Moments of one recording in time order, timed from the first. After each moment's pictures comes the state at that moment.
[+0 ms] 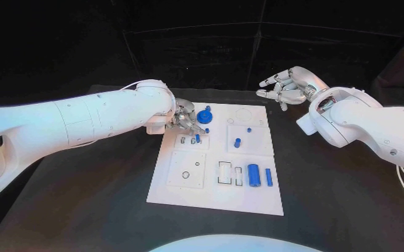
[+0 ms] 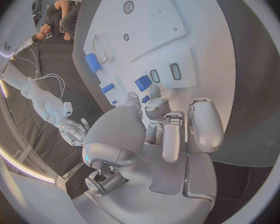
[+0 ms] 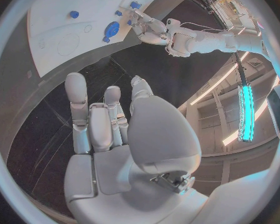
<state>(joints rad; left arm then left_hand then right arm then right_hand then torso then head) 1.35 -0.57 -0.21 1.21 -1.06 0.26 -0.33 1.10 0.14 -0.22 0.26 0.04 0.92 0.03 0.67 0.60 1.28 -0.04 1.14 1.02 1.47 -0.09 1.57 1.31 0.10 1.46 0.01 1.30 1.12 1.24 -0.90 0.00 1.55 -0.93 -0.45 -0.07 1.37 -0.04 -0.15 0.24 0.39 0.93 0.15 0.09 0.07 1.19 0.06 0.86 0.90 1.47 -0.02 1.30 1.18 0.15 1.20 0.08 1.06 0.58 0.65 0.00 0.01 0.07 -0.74</state>
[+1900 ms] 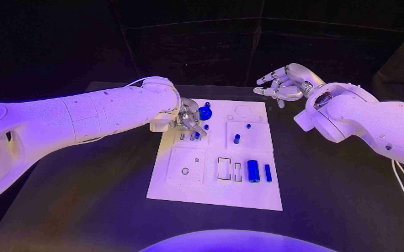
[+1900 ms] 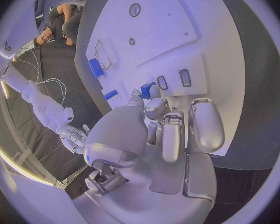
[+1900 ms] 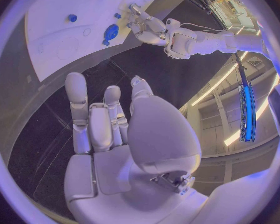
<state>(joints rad) 1.35 -0.53 -0.22 1.19 -1.07 0.32 -0.34 1.17 0.14 -0.16 0.17 0.04 0.90 0.03 0.69 0.63 1.28 -0.04 1.15 1.02 1.47 -0.10 1.57 1.31 0.08 1.46 0.01 1.30 1.13 1.24 -0.89 0.00 1.55 -0.93 -0.42 -0.09 1.37 -0.04 -0.15 0.24 0.40 0.92 0.15 0.09 0.07 1.19 0.06 0.85 0.89 1.47 -0.02 1.30 1.17 0.15 1.20 0.08 1.06 0.57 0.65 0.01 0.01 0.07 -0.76</state>
